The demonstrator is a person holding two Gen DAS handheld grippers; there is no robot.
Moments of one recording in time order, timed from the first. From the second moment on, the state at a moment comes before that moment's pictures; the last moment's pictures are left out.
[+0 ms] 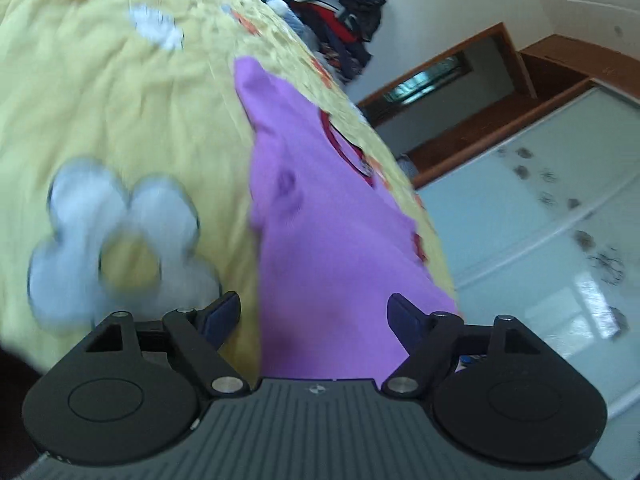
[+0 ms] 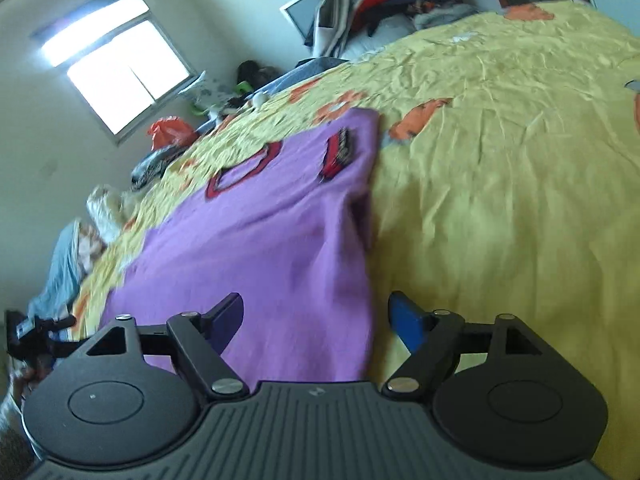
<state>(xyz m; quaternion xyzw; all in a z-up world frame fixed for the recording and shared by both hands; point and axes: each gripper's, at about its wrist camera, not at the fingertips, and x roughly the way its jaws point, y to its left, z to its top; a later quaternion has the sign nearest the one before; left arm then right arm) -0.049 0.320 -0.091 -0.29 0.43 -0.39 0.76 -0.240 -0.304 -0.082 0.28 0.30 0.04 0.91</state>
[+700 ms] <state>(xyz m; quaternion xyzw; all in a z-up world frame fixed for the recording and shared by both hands) -0.098 0.320 -0.181 -0.39 0.42 -0.46 0.68 -0.334 -0.261 -0.085 0.31 0.27 0.03 0.91</state>
